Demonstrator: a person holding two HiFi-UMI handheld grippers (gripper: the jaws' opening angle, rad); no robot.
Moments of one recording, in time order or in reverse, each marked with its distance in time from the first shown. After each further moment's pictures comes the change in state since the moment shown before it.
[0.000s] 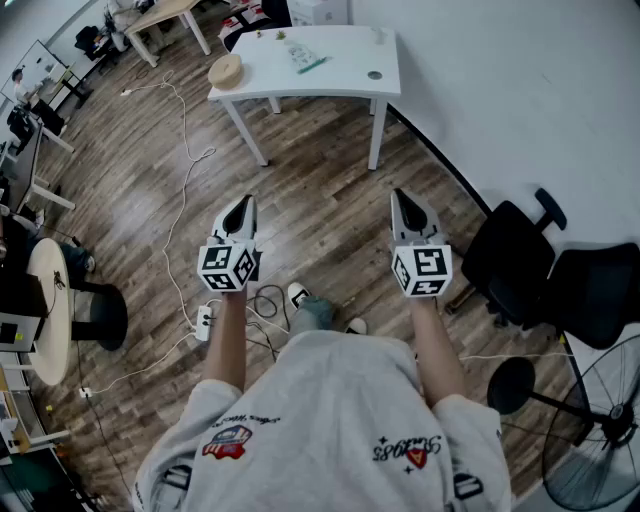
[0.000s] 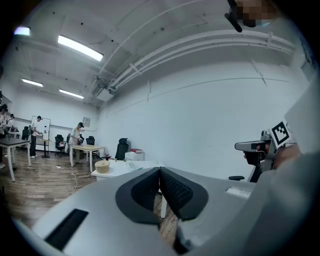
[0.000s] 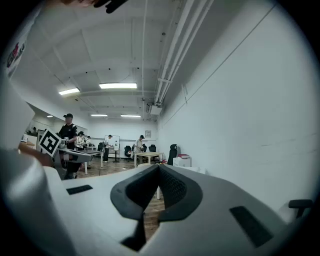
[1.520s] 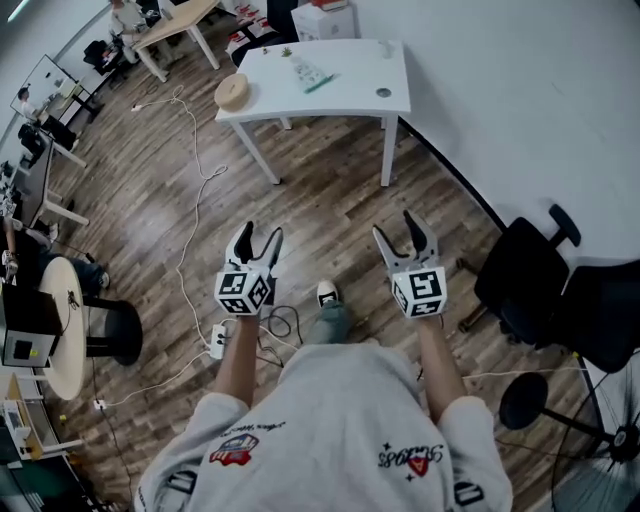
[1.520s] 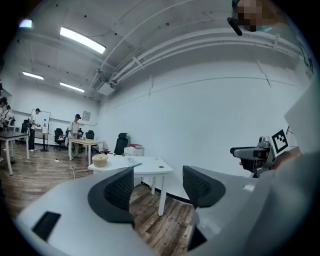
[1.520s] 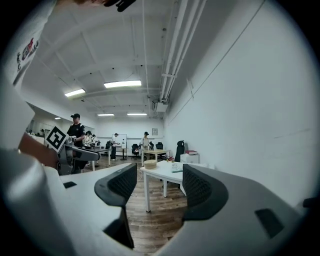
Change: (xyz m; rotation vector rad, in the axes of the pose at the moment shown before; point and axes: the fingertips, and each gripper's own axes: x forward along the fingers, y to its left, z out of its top) left arm 0.049 0.008 -0.027 -0.051 0.036 0.005; right arm 0.055 -0.005 -0.043 0.006 0.046 0.101
